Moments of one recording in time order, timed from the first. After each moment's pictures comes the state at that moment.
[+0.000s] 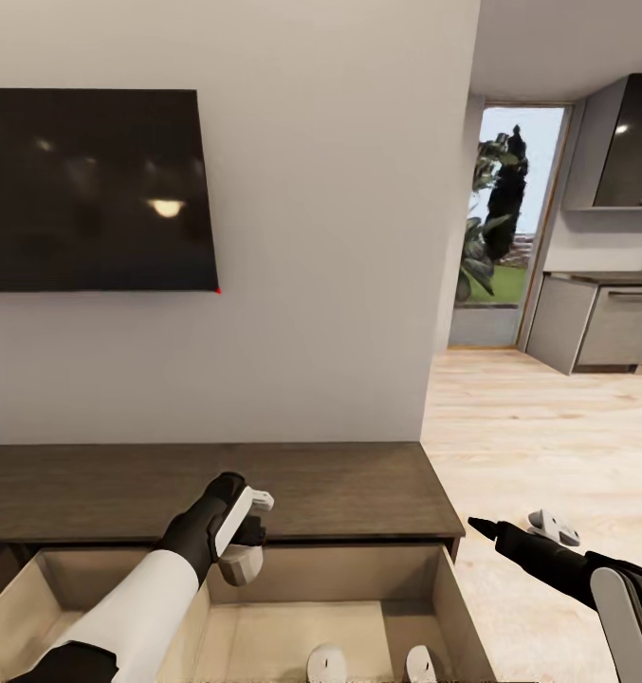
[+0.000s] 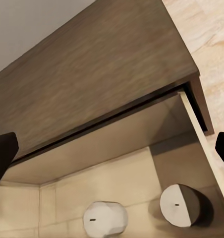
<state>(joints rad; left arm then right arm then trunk) -0.76 -0.12 -0.15 -0.64 0.18 1.04 0.32 -0.20 -0.10 -0.39 -1.58 -0.48 1.02 0.12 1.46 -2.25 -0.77</state>
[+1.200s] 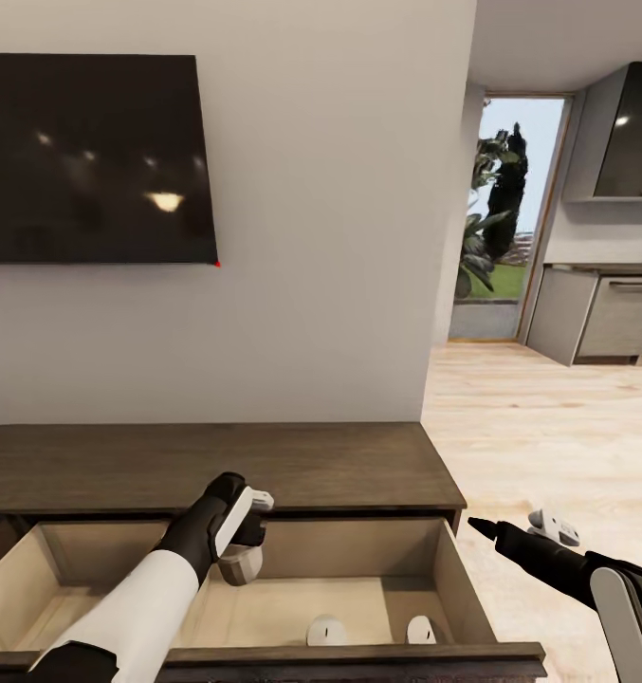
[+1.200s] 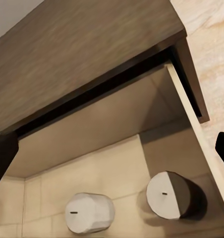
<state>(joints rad) -0.76 -0.12 -0.15 -0.64 0.18 1.04 0.32 -0.20 -0.10 -0.39 -1.58 -0.48 1.02 0.12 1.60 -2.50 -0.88</state>
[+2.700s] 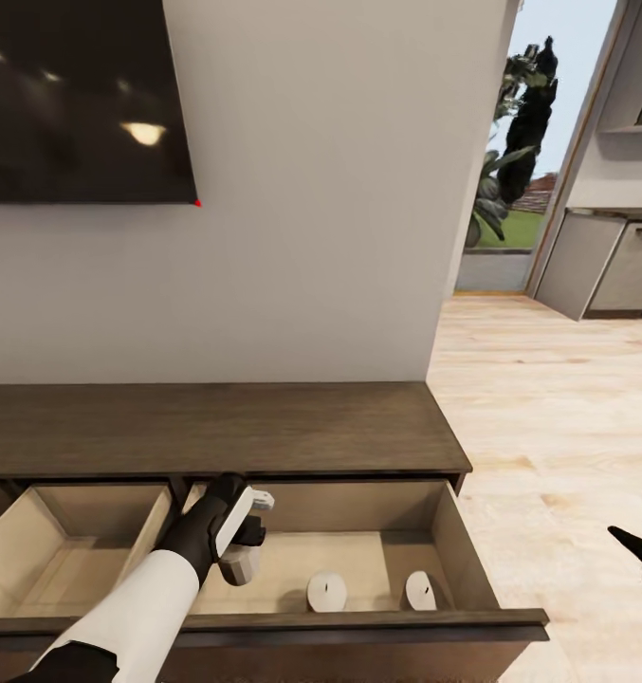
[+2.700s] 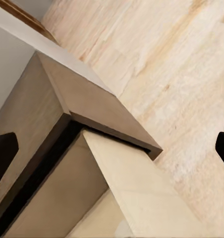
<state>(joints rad) -0.76 -0.12 -0.15 -0.64 0.17 1.04 0.32 -0.19 -0.11 -1.00 -1.57 -0.47 1.02 0.42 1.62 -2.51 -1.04</state>
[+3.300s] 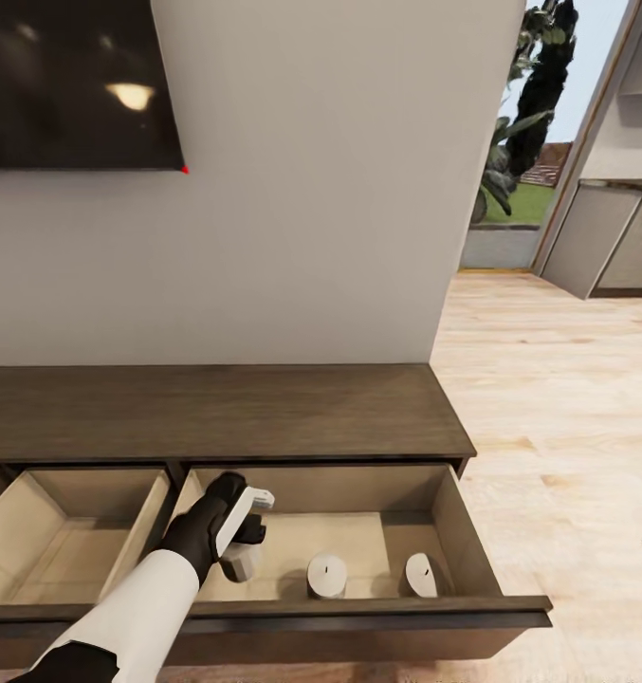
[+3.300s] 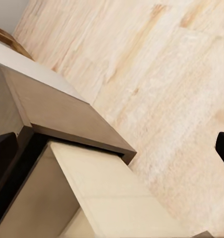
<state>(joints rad) -0.76 -0.12 -0.15 -0.64 0.17 1.02 0.32 -0.19 -0.10 -1.11 -1.57 -0.47 1.02 0.42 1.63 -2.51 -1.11</state>
